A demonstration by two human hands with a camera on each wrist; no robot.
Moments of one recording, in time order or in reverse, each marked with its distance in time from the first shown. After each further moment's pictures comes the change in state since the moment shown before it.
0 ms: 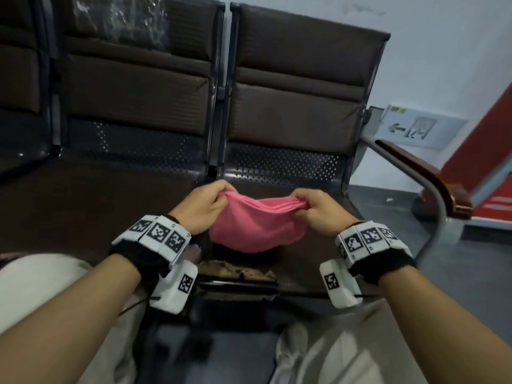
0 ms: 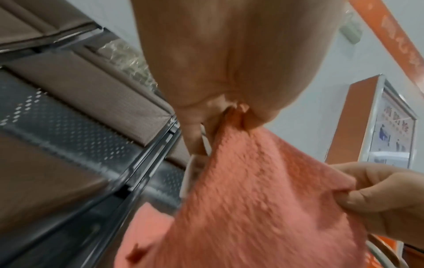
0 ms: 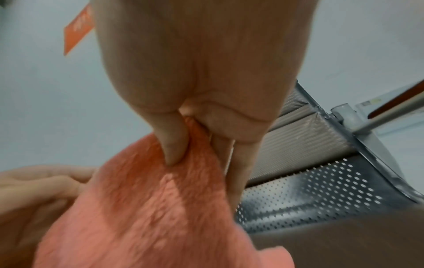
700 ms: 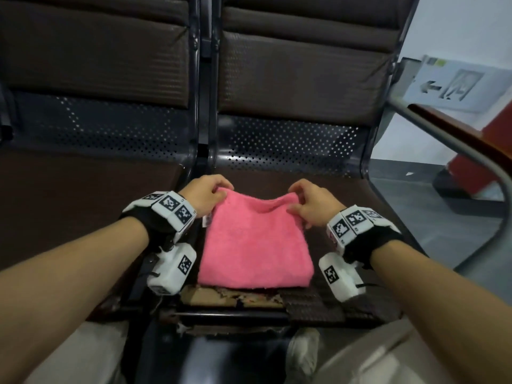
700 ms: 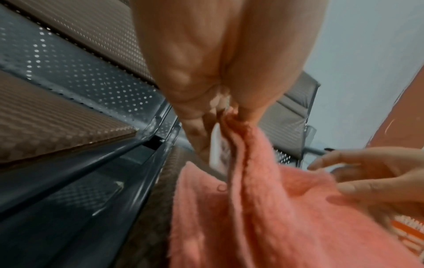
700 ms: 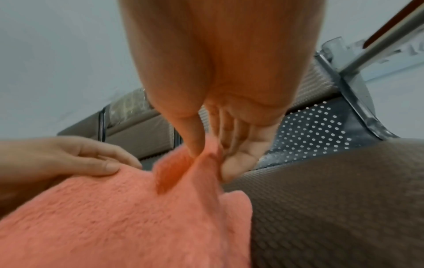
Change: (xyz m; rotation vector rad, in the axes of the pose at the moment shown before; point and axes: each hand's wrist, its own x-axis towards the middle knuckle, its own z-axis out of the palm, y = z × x) left_hand 0.102 -0.094 0.057 0.113 -0.179 -0.273; right_hand 0.104 0.090 0.052 -0.058 -0.049 0.232
